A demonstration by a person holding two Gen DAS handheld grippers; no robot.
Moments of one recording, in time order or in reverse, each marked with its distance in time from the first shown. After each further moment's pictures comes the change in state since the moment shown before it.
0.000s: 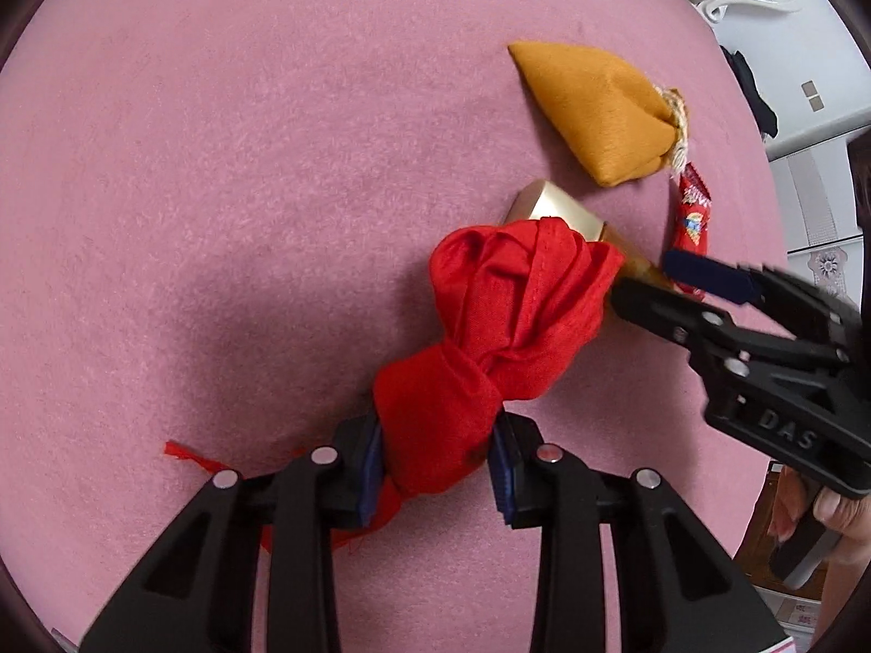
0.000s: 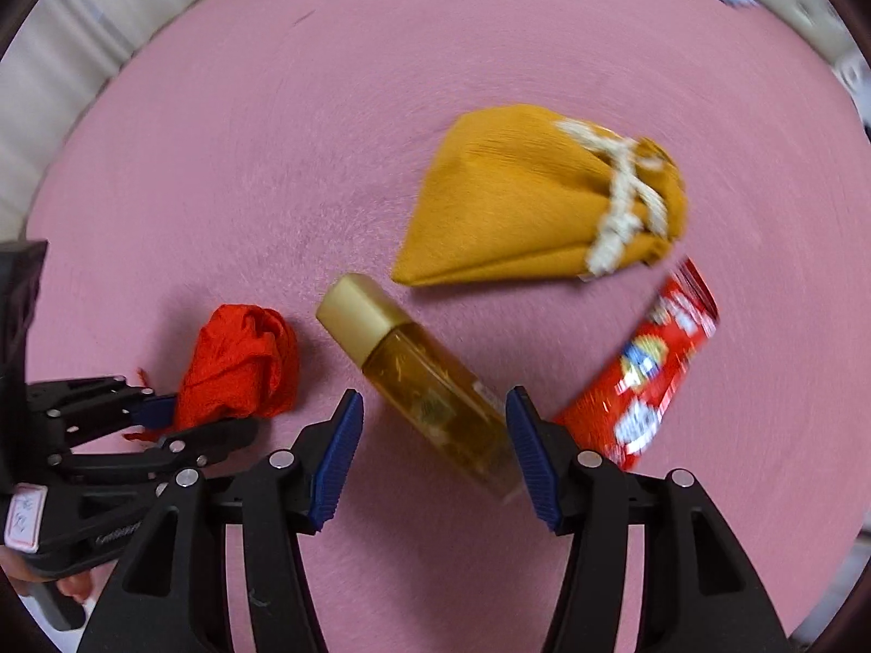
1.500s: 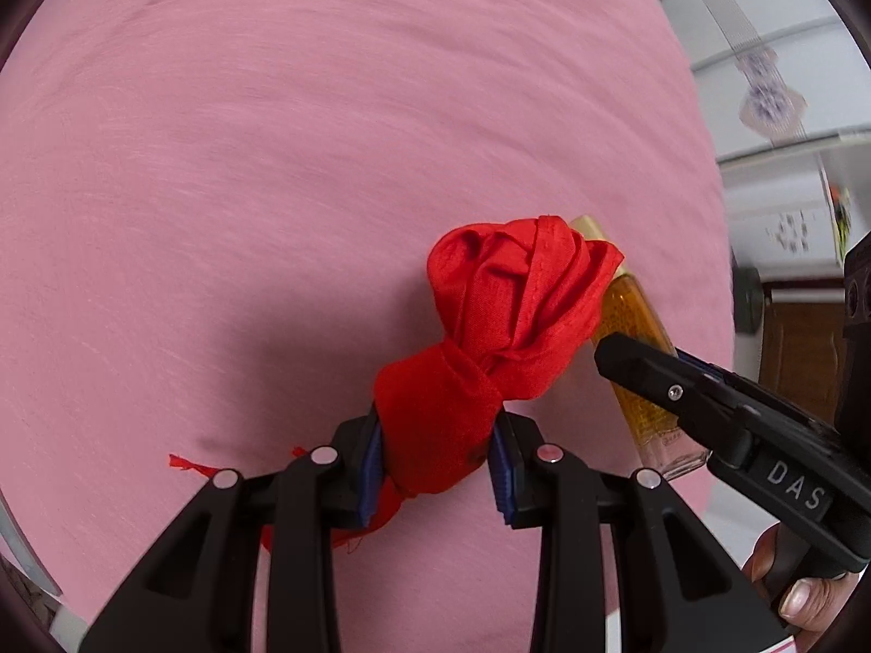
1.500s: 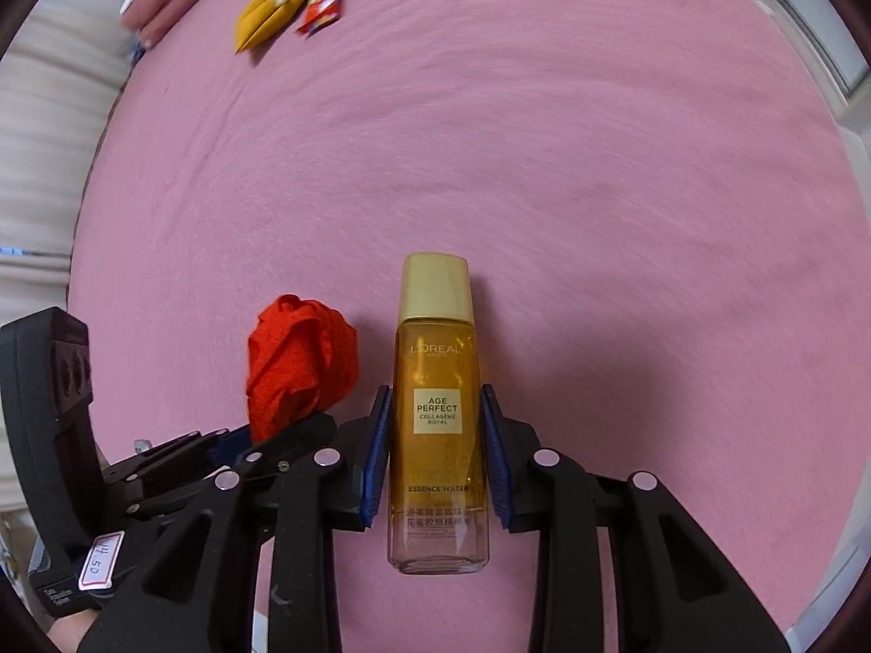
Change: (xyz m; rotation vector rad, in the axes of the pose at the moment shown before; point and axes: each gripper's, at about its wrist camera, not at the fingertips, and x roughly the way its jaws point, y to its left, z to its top) left arm -0.008 -0.179 -0.277 0.306 0.224 -0.049; right arm -0.110 0.014 -0.387 0.811 -0.016 0.126
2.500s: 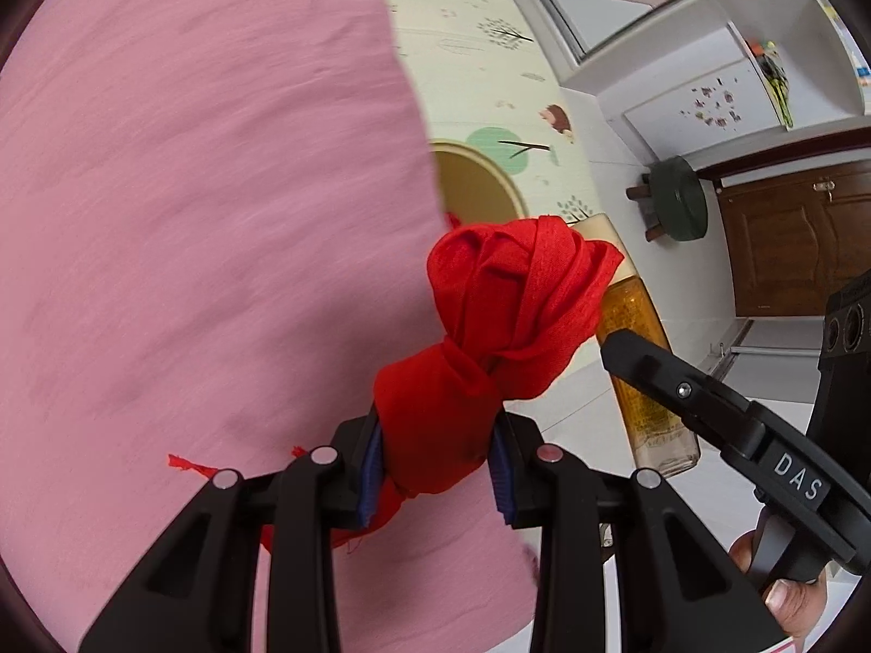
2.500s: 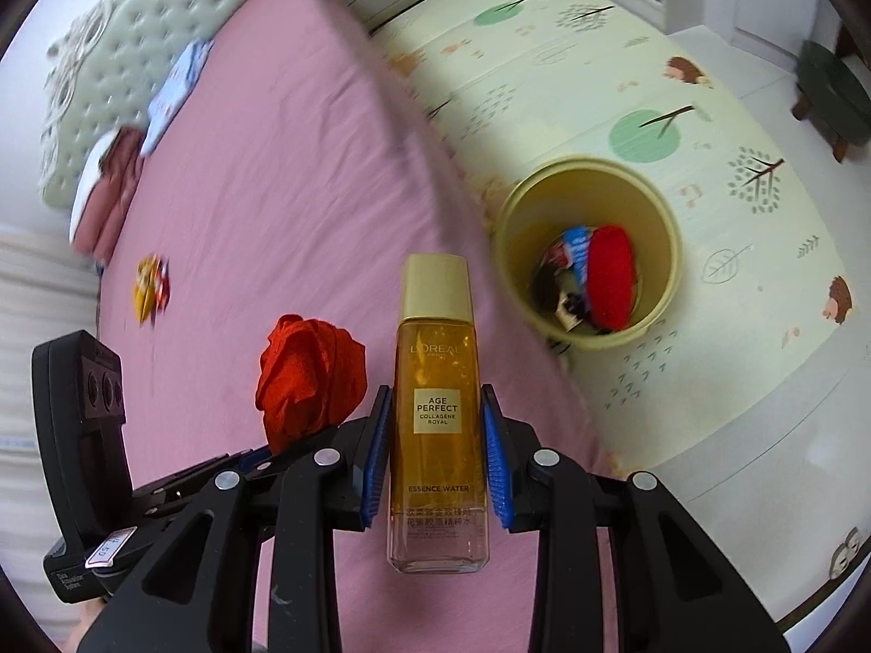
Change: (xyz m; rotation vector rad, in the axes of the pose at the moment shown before) left arm 0.096 -0.361 0.014 0.301 0.078 -0.049; right arm -0.163 -0.357 -0.002 0.386 -0.255 0.075
